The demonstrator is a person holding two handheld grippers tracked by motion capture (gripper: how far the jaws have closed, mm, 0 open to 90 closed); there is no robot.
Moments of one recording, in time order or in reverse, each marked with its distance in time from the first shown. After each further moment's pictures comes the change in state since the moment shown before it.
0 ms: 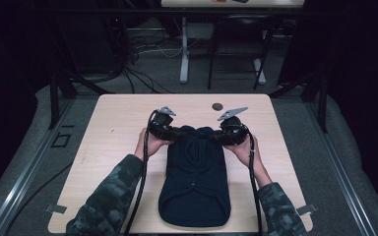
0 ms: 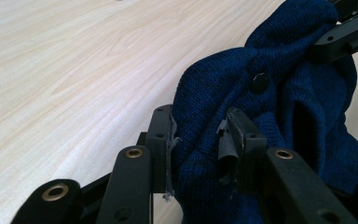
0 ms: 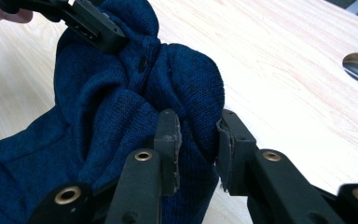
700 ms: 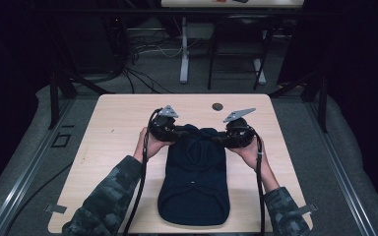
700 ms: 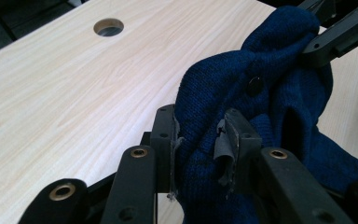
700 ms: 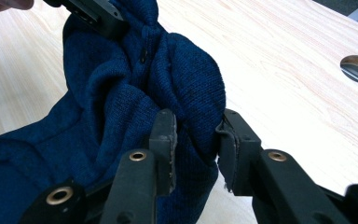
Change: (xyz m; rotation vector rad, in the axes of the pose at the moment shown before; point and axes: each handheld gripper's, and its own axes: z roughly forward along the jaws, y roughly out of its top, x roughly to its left) left arm -0.027 0.009 -0.018 -0.066 0.024 0.123; right arm 0.004 -0.006 -0.025 -0.009 0.023 0.002
